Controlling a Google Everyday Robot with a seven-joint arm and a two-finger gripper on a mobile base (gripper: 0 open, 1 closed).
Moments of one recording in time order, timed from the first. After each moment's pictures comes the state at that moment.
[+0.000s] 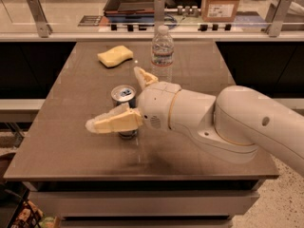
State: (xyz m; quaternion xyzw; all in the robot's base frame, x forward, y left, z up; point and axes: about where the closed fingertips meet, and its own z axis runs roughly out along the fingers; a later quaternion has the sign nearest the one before) arm 0.476 0.080 0.932 -0.40 0.63 0.32 0.58
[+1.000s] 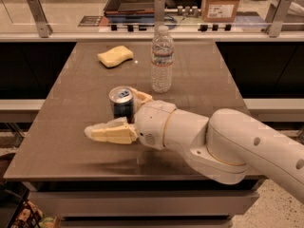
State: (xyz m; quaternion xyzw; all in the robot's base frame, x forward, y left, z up) arm 0.466 0.090 0.897 -0.38 0.64 0.34 0.58
